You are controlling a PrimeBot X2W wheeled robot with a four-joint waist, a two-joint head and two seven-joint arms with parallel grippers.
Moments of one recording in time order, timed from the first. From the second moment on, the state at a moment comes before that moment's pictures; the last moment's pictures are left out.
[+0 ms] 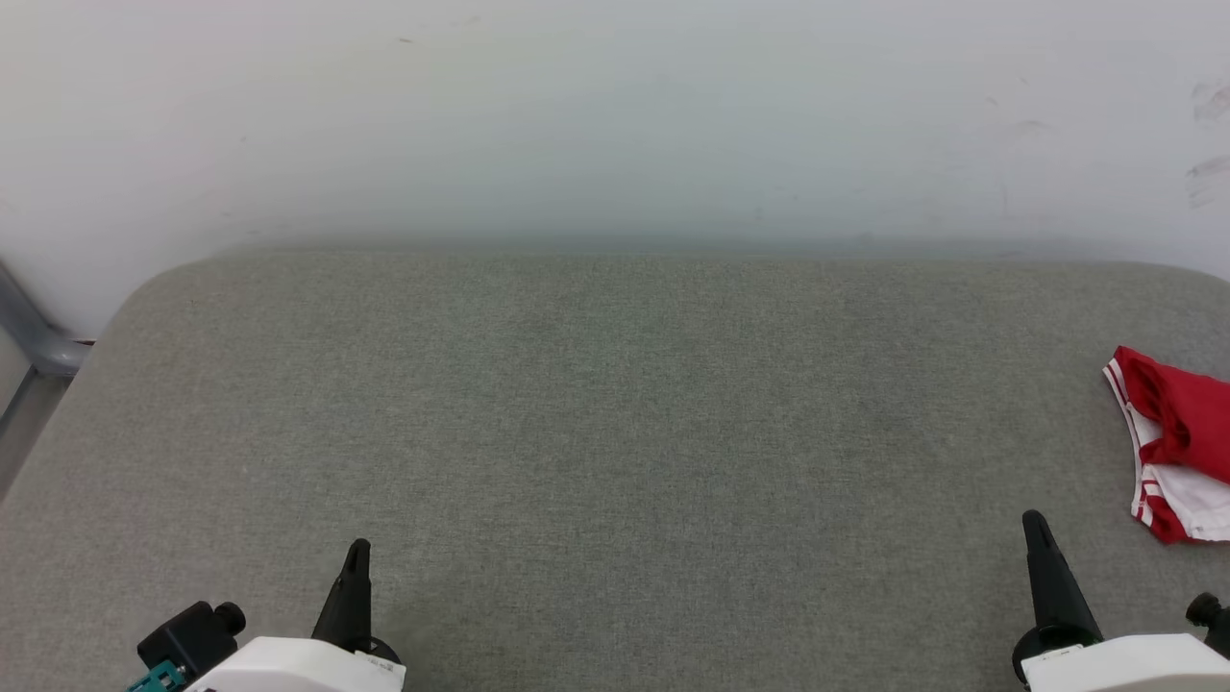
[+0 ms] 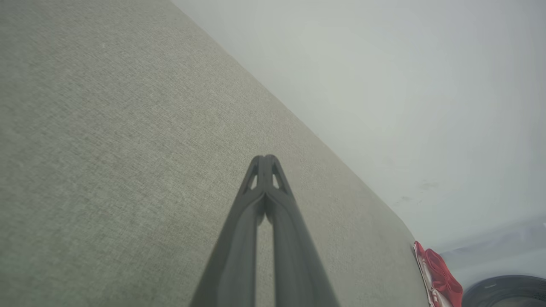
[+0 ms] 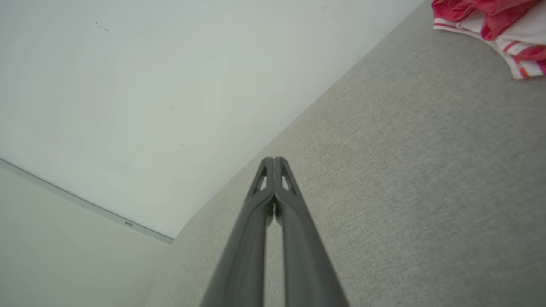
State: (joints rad) left arm 0.05 0.06 0.01 0.18 -0.81 -0.06 -0.07; right arm 0.07 -0.06 -0.07 0.15 0.90 0.13 -0.09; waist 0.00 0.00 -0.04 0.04
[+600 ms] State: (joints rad) left arm 0.01 0.06 0.04 0.20 -1.04 -0.08 -0.02; right arm 0.02 -0.06 -0.07 0.17 1.11 0.13 -0.04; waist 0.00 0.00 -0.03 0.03
